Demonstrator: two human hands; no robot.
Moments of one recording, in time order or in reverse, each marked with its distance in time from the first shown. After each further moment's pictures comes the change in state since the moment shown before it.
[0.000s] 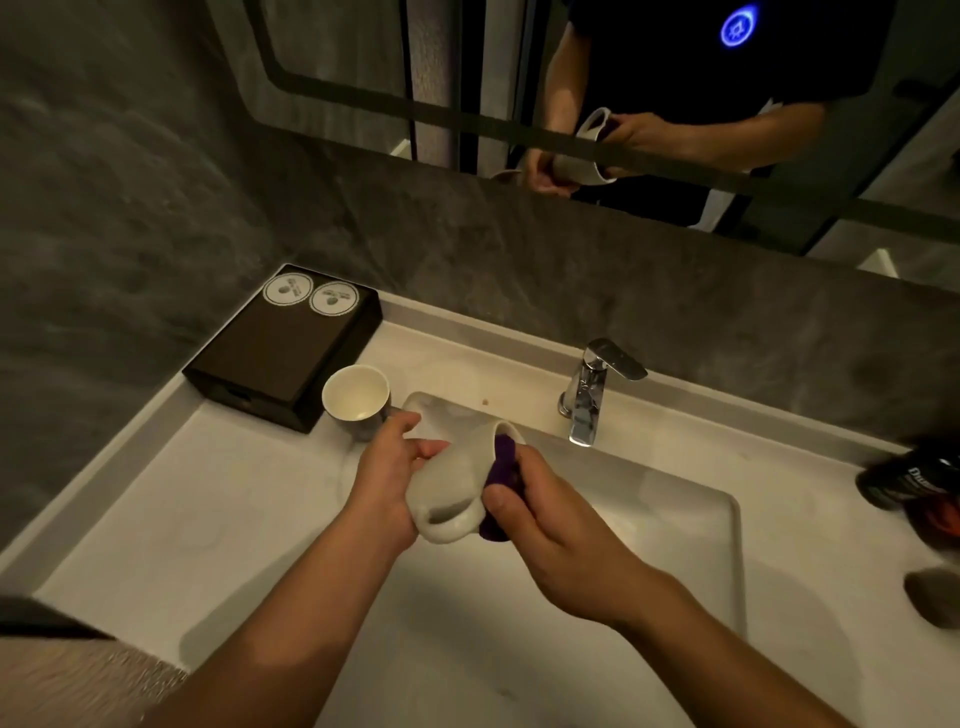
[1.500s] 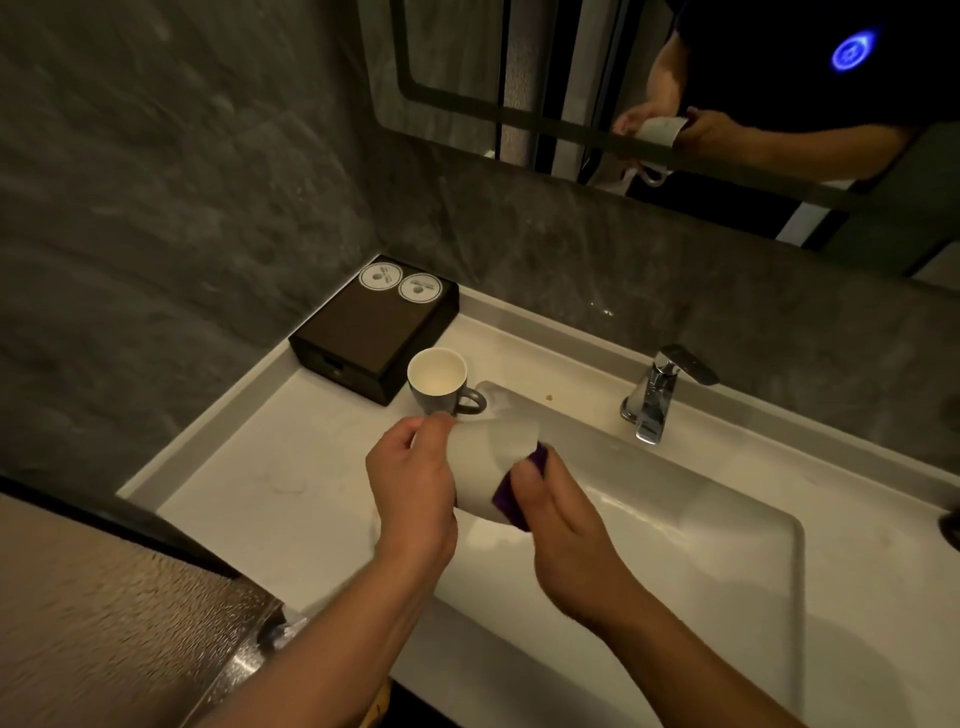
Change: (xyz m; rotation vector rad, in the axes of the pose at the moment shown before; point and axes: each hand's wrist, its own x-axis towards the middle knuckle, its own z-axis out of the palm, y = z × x) left_hand -0.057 -0.031 -0.039 -0.114 0.327 0.664; right_hand -0.008 -0.038 0.070 0.291 0.105 0.069
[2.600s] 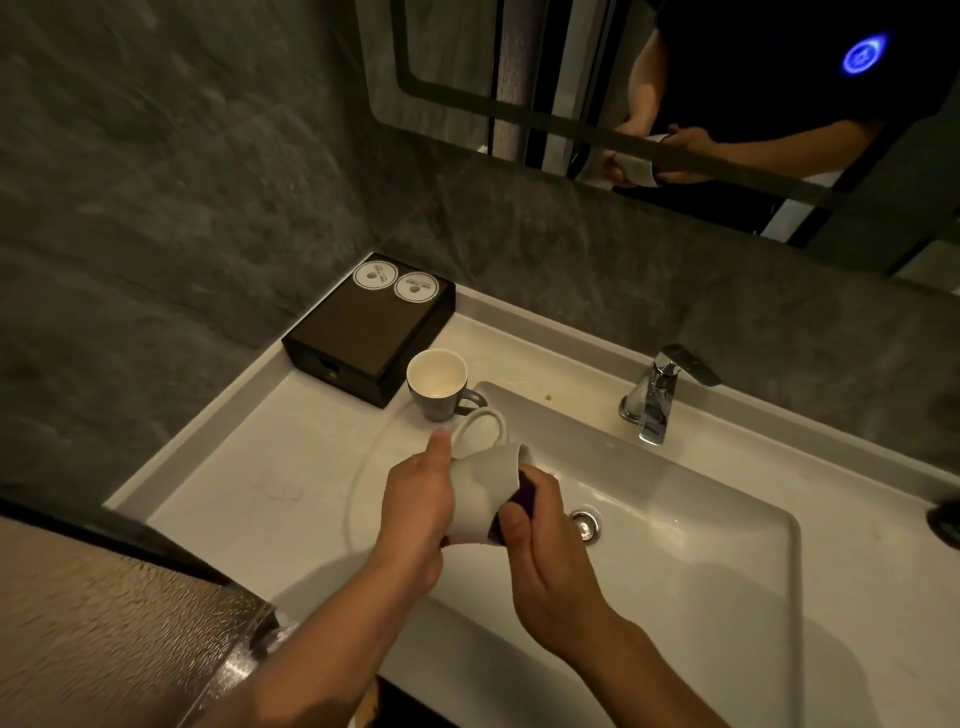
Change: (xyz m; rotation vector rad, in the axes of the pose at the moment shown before) left_hand 0.019 -0.006 -0.017 0.307 -0.172 -0.398; right_hand 0.000 0.033 0.027 -0.215 0.113 -0.146
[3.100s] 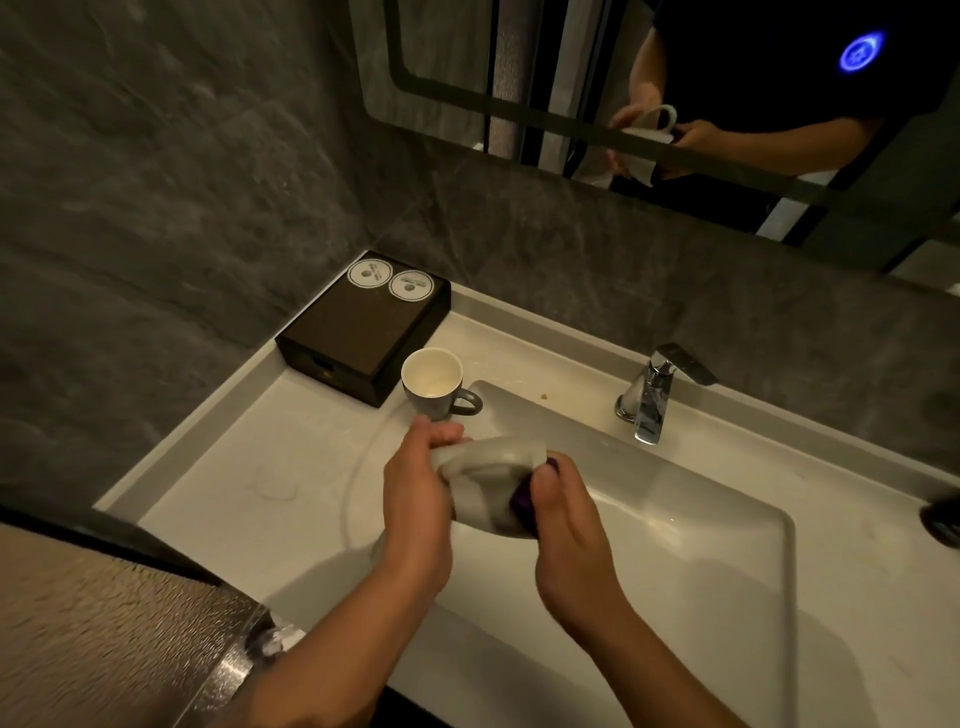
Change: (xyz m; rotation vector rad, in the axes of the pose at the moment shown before) left_hand -0.008 -0.002 0.007 -0.227 -0.012 0.274; right_hand 0.009 -0.002 -0.013 0.291 0.124 0.144
